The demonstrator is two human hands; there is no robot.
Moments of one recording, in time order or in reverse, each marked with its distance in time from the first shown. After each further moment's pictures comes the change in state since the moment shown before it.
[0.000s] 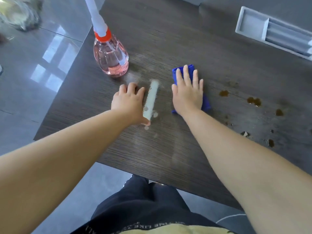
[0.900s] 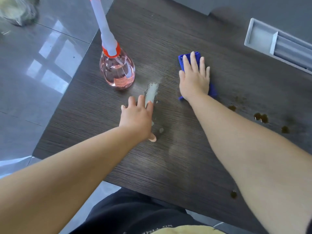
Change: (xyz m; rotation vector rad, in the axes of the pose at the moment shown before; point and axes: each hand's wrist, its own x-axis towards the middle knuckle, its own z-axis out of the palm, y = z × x) left_hand 0.010 0.003 -0.003 0.061 -0.072 0.039; right_hand 0.086 -0.003 -0.011 0.004 0.020 0.031
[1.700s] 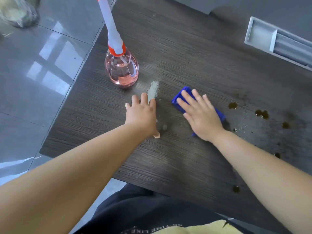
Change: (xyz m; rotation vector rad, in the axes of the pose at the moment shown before) left_hand -0.002 0.002 0.000 -0.080 0.004 -0.022; right_hand -0.103 0.048 0.006 -0.103 -0.068 -0.530
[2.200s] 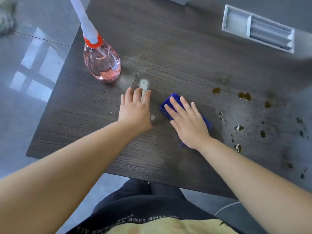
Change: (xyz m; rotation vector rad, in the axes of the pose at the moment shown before) left_hand -0.008 0.012 0.016 -0.083 0.142 0.094; right_hand -0.051 -0.037 0.009 0.001 -0.081 0.150
